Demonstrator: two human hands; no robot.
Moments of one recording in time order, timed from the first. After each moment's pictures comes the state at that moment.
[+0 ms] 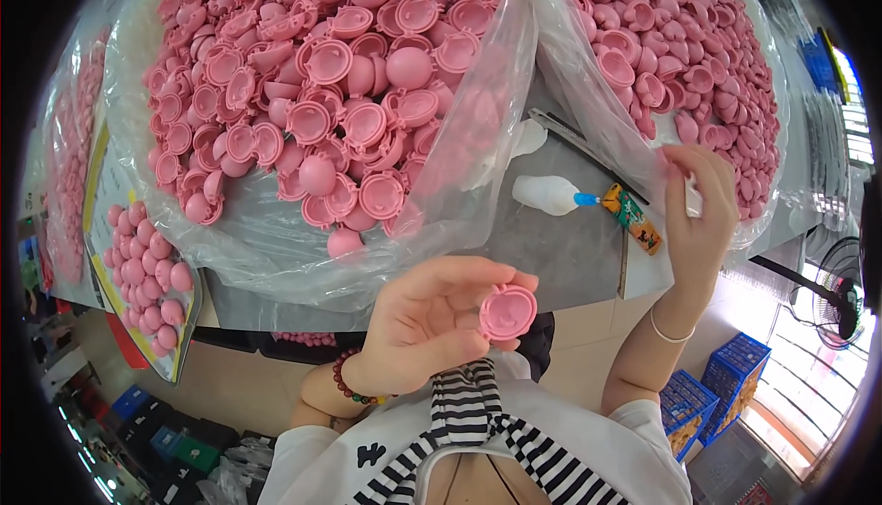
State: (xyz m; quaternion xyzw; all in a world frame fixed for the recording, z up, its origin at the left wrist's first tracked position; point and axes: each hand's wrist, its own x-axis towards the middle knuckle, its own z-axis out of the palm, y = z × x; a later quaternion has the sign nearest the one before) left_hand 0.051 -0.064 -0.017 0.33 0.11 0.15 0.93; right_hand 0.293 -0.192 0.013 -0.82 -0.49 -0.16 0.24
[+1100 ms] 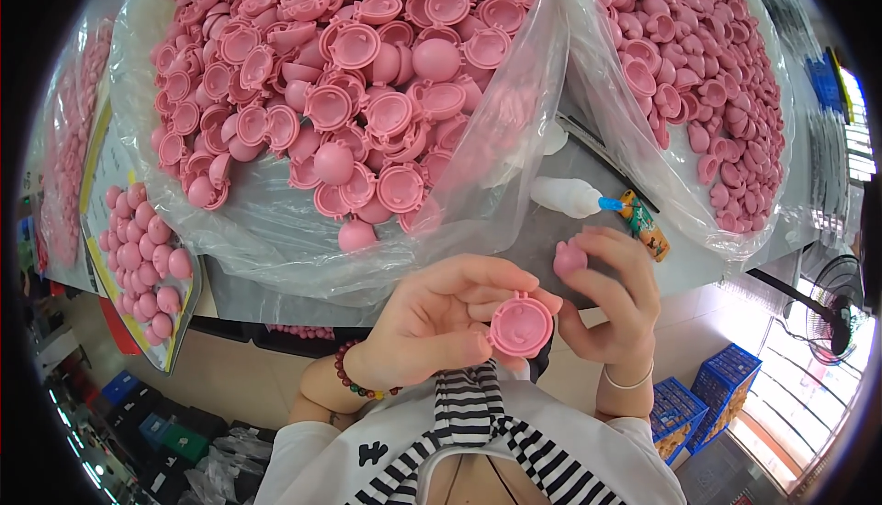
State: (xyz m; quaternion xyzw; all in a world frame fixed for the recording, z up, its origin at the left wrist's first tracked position) left_hand 0.048 -0.058 -0.014 0.21 0.10 0.09 0.97; right_hand 0.210 -0.191 -0.003 -0.71 -0.61 0.03 0.35
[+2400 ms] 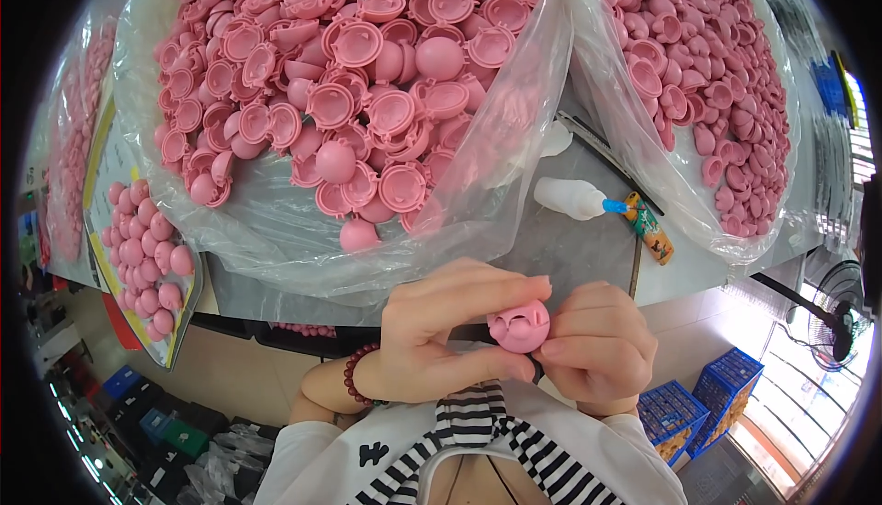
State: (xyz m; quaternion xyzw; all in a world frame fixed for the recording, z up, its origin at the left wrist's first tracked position) left_hand 0.053 -0.056 -0.021 0.63 0.07 0.25 0.73; right_hand 0.180 -0.180 0.003 -0.60 -0.58 0.08 0.54
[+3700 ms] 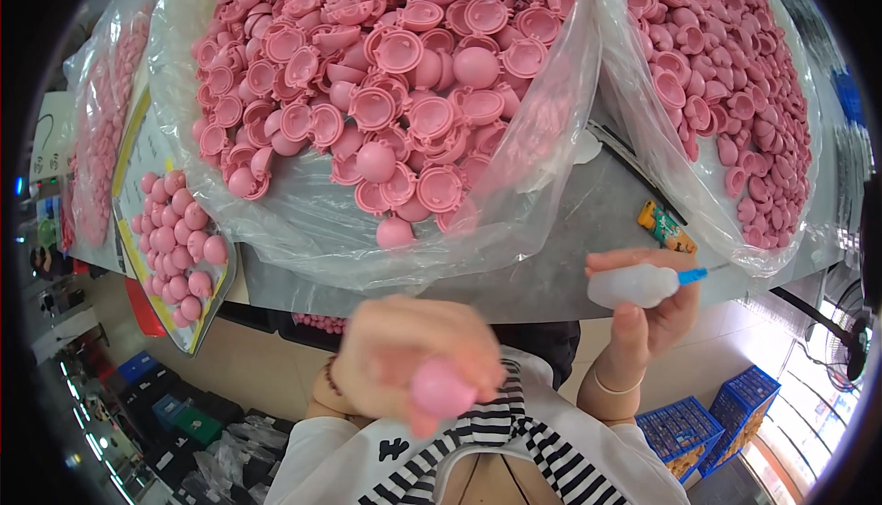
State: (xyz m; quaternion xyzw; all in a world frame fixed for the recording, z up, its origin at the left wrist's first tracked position) left_hand 0.025 -0.032 -0.015 0.43 -0.08 0.21 0.87; right_hand 0.184 -0.183 -0.013 -0.62 -0.32 0.18 0.69
